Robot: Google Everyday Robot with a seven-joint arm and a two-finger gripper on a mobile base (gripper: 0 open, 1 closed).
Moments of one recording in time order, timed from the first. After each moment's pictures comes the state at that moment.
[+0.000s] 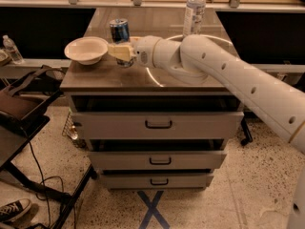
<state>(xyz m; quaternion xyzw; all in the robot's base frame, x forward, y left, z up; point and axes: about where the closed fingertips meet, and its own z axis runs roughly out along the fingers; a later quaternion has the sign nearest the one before) 0.719 0.100 0.905 -0.33 0.65 0.37 0.57</state>
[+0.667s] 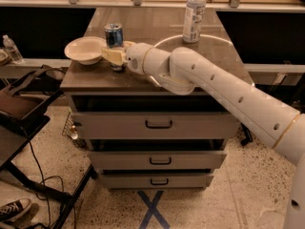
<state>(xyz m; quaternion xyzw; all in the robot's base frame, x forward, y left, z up) 0.732 0.120 0.888 -0.30 0.64 0.37 0.60</state>
